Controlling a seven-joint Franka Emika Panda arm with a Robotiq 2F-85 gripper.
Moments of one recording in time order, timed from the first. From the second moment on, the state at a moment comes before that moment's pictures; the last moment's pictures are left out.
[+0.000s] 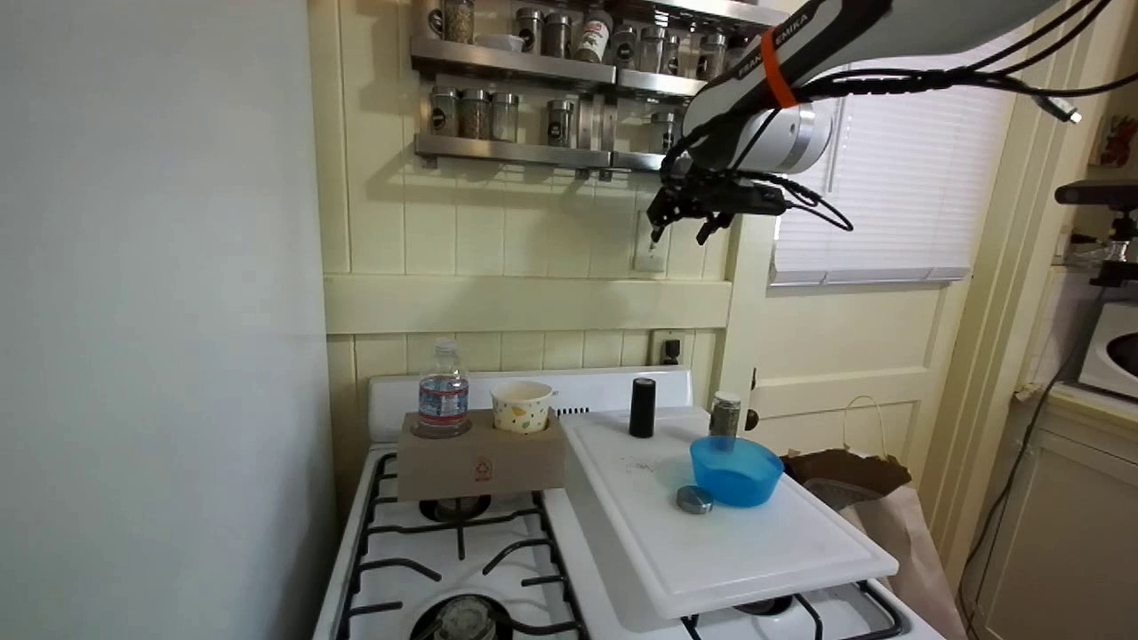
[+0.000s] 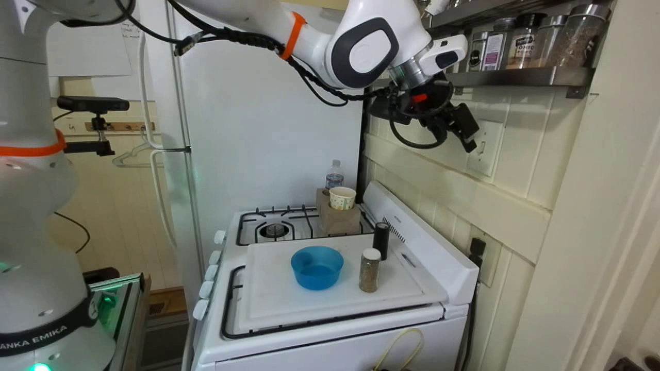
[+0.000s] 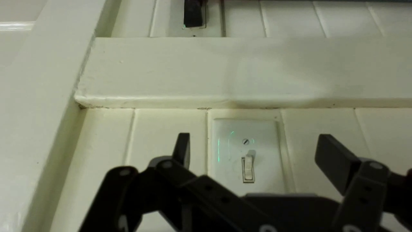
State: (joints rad) arm -0.10 0.16 -0.10 -1.82 0.02 2.69 -0.02
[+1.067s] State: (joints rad) arm -0.11 0.23 -0.10 -1.74 0.02 2.69 -0.02
